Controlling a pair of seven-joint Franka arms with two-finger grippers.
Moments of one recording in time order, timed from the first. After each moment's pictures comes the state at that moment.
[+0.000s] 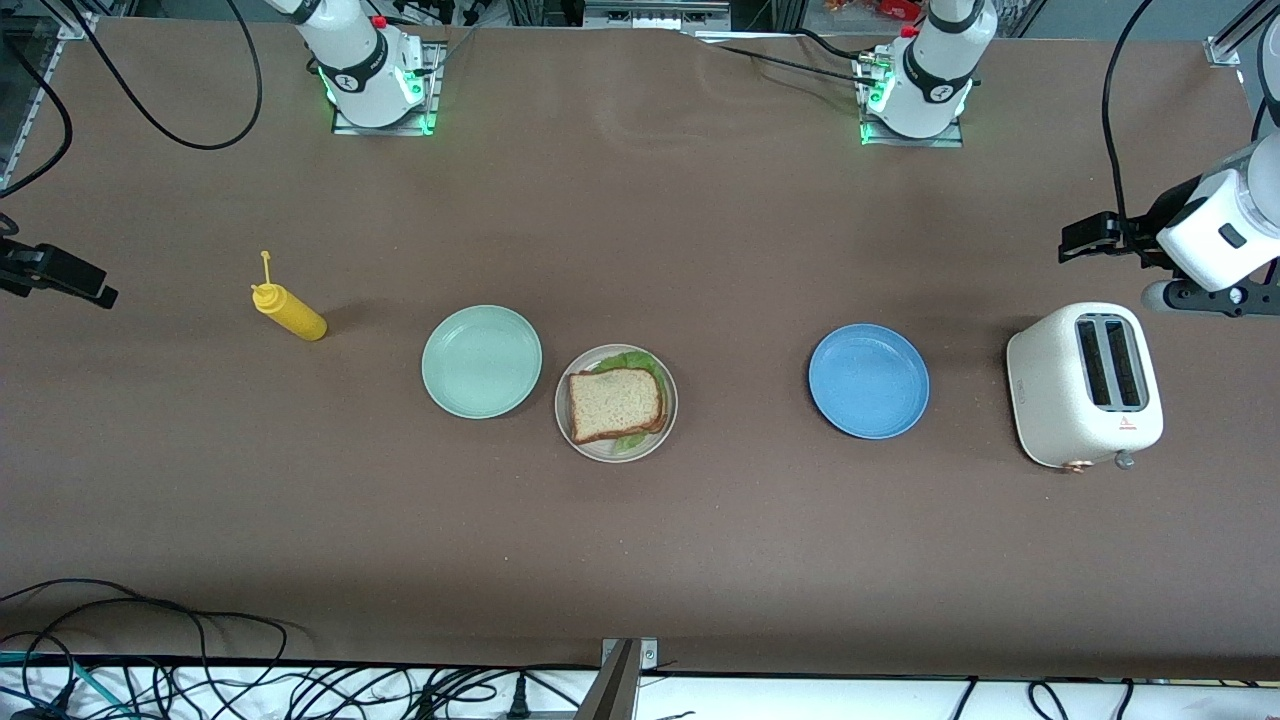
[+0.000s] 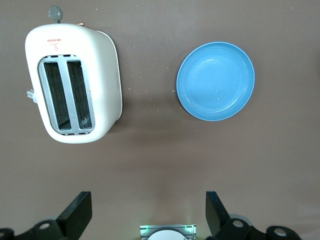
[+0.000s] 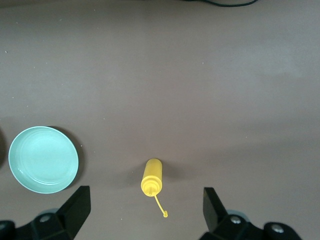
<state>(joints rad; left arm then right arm) -0.14 0.10 0.16 -1.58 -0.01 1.45 0.06 0.12 0.13 -0.25 -1.52 0.03 1.68 0.00</state>
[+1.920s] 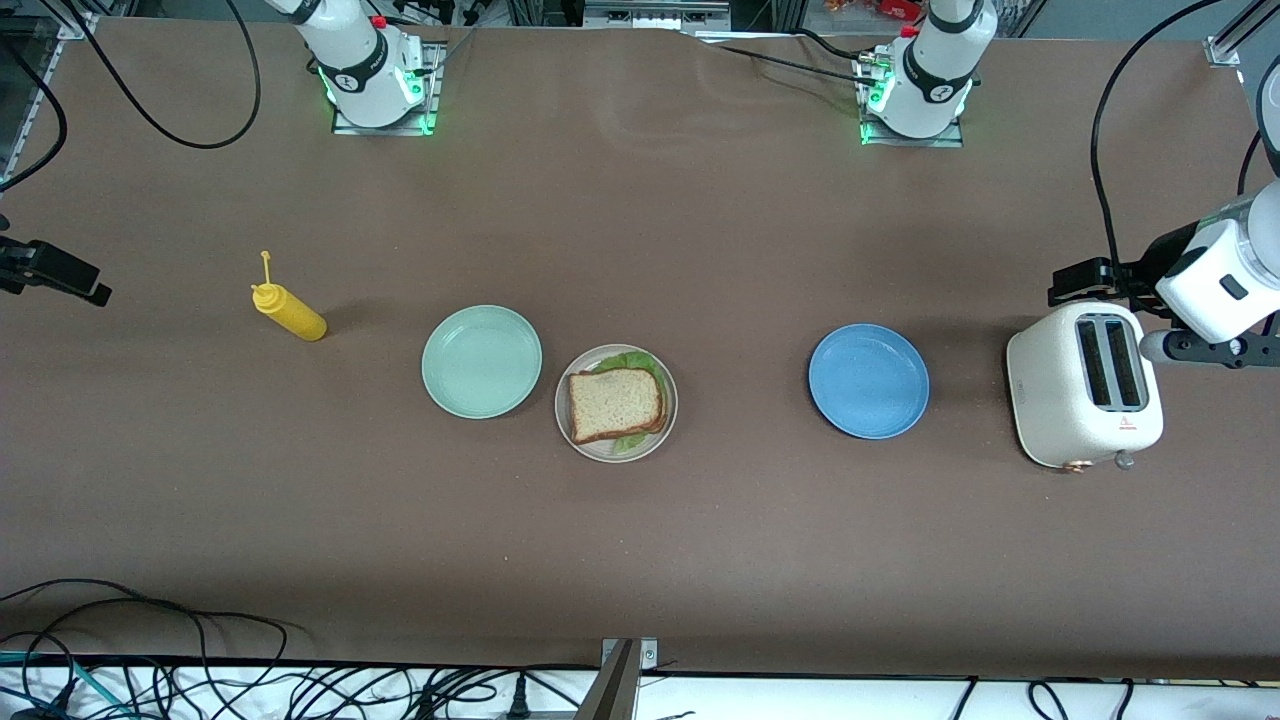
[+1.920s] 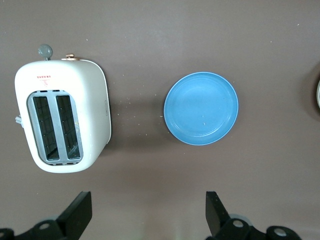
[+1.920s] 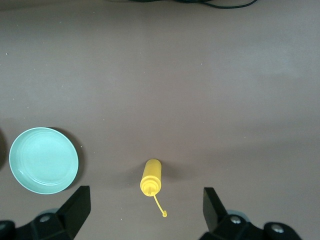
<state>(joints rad) -0.14 0.24 0.16 -1.40 -0.08 1.45 0.05 0.12 0.13 -0.26 -1.52 0.03 1.67 0.00</state>
